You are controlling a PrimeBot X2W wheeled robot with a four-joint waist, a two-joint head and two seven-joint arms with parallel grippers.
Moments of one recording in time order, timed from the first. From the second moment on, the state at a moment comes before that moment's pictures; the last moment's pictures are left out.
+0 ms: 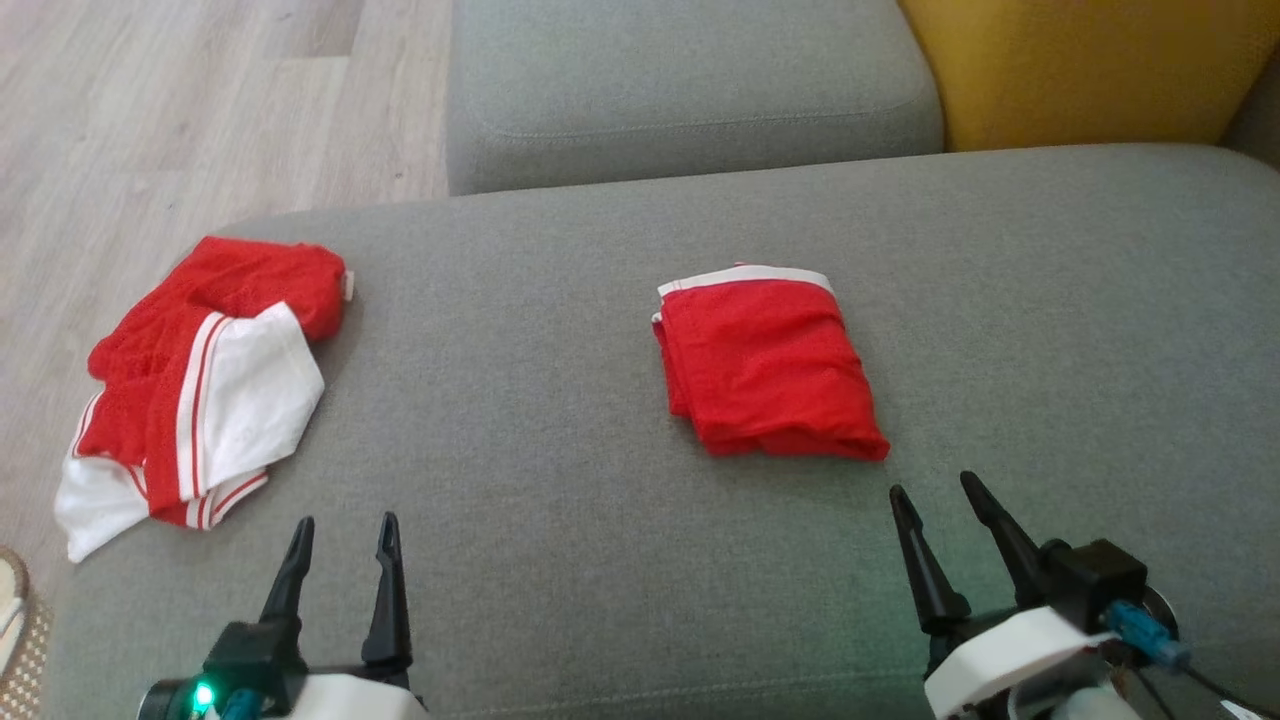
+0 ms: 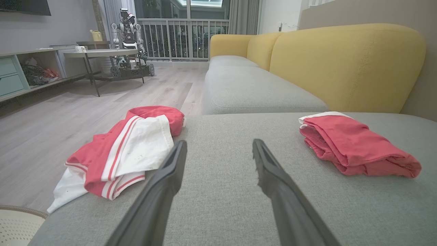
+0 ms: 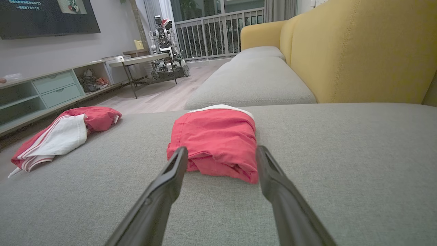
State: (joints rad) left arm 0.19 0.05 -0.13 0.07 -0.09 0.06 -0.26; right arm 0.03 -0.05 0.09 0.26 0.17 0.13 -0.25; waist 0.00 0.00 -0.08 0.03
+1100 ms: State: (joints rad) left arm 0.07 0.05 -0.25 0.04 -0.09 -0.01 -0.26; right arm -0.72 -0.12 -0.05 1.21 0.40 0.13 -0.13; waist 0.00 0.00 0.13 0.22
